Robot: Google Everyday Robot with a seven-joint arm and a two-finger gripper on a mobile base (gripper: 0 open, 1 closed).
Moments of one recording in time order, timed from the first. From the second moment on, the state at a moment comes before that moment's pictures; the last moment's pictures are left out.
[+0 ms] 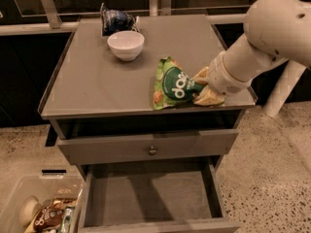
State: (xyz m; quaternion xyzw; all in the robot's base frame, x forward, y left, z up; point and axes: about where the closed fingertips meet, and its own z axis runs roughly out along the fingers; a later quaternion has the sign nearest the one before) arm 0.549 -0.139 0.840 -0.69 0.68 0.02 0.24
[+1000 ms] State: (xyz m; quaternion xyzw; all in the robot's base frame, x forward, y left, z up) arm 0.507 -0.139 0.842 -0.69 0.68 0.00 0.25
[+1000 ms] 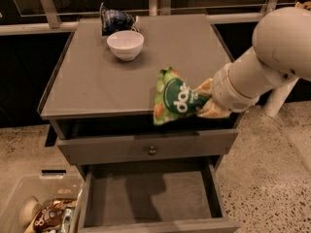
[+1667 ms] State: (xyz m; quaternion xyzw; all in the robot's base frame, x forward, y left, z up) arm 0.432 -0.128 0.894 -0.70 0.66 -0.06 0.27
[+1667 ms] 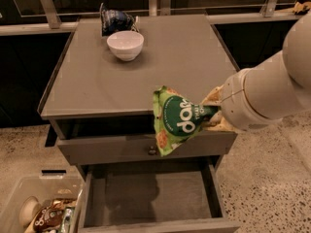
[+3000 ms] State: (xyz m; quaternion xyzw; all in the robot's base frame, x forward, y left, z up) arm 0.465 -0.192 0.690 -0.63 0.73 0.03 0.27
